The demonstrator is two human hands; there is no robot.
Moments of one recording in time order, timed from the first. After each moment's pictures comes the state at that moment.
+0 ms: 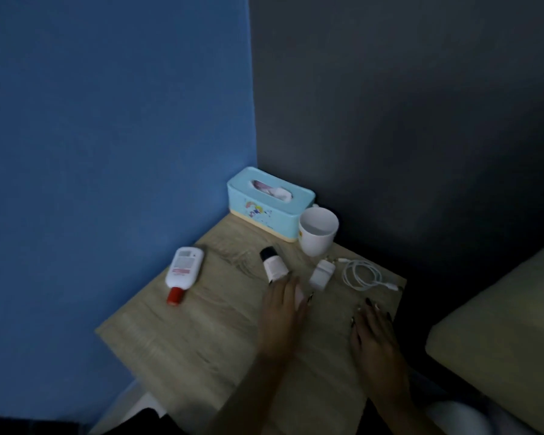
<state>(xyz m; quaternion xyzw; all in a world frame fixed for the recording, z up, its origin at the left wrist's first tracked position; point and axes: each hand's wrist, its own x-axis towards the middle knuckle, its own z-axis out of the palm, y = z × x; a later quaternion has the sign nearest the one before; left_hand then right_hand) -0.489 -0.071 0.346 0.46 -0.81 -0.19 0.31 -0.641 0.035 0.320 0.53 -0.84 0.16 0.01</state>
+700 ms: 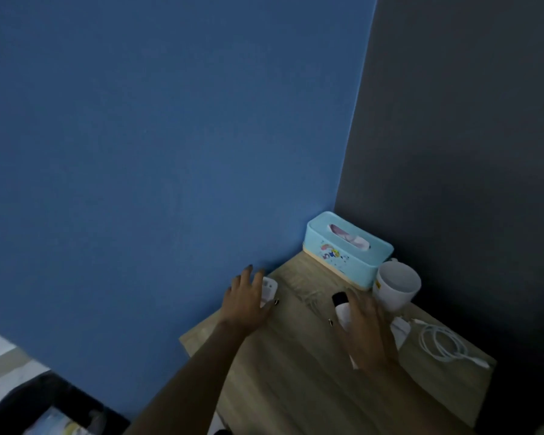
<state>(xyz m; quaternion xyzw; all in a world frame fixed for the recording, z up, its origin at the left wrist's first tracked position) -0.315 -0.192 0.413 0.60 -0.79 -0.12 0.08 -0.548 -0.108 0.399 0.60 -0.77 0.16 -0.13</state>
